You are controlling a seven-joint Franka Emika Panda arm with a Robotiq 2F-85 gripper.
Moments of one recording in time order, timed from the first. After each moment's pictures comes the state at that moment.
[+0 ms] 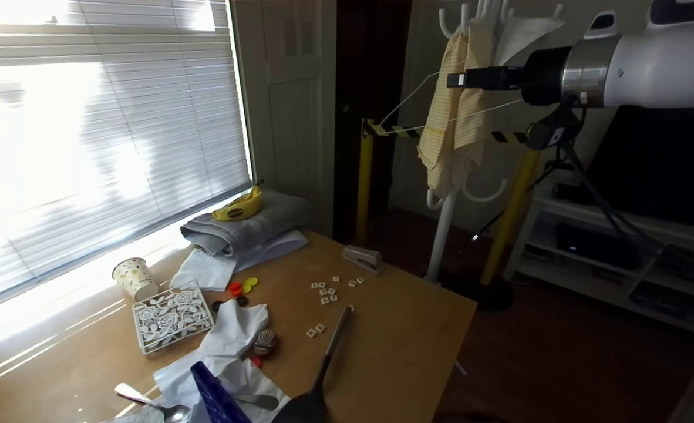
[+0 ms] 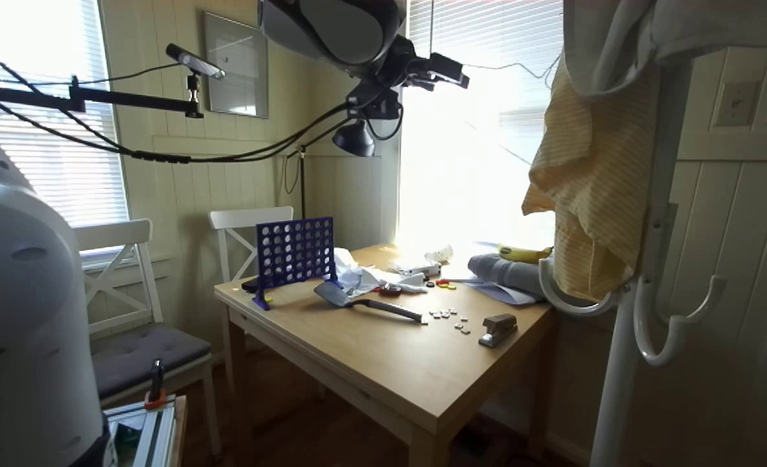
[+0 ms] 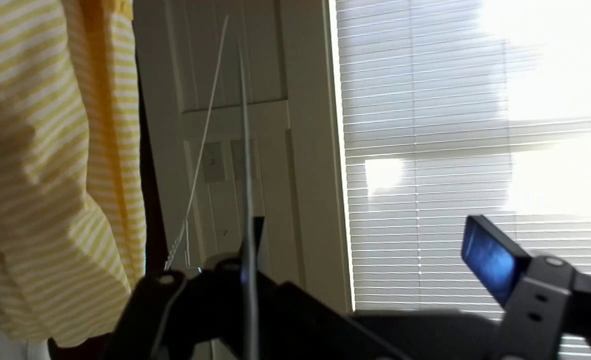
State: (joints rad) arm 0.40 -0.41 -0.13 -2.23 -2.17 2.98 2.25
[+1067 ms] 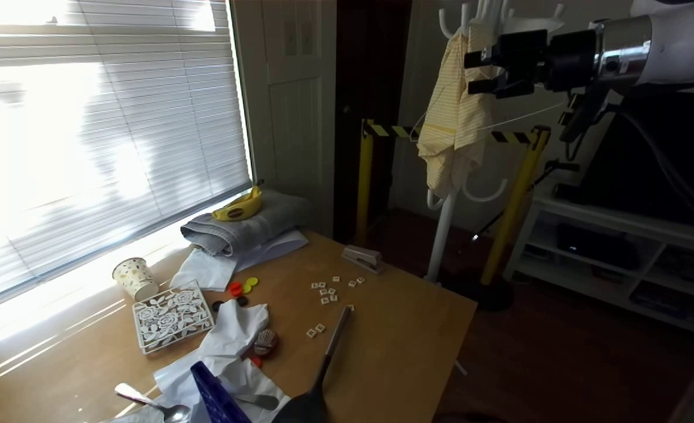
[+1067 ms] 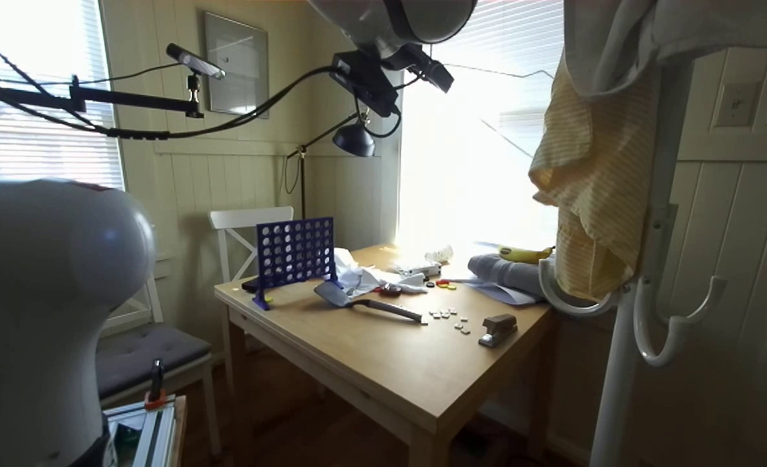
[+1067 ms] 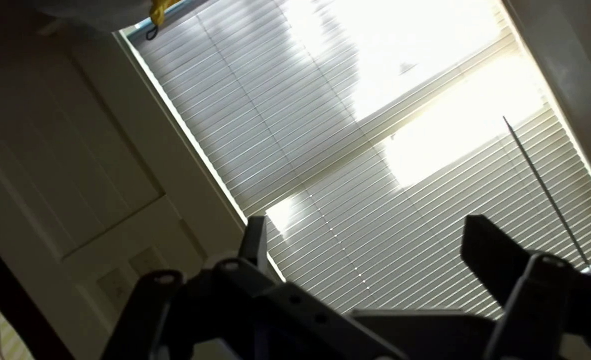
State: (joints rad) arm 1.19 -0.53 -0.87 -2.08 -2.50 3.28 2.64
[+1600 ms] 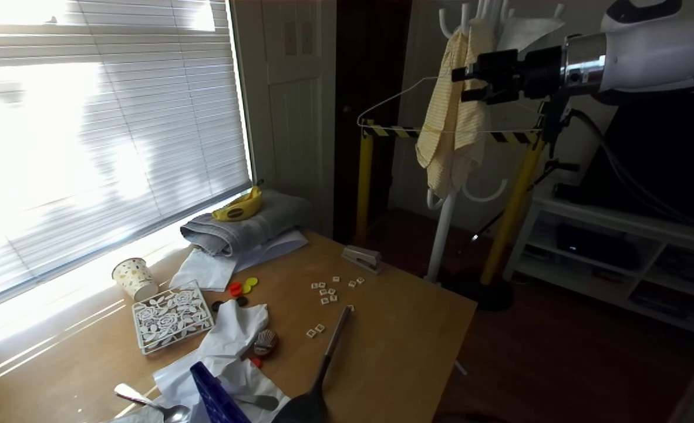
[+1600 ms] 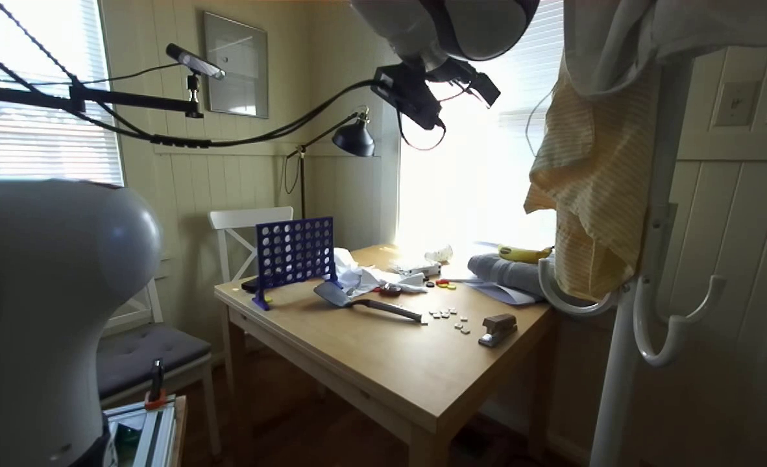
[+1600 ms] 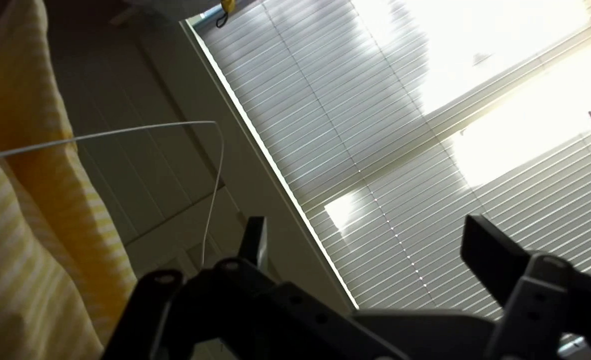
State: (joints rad) arm 1.36 -0.48 -1.14 -1.98 -2.50 3.31 2.57
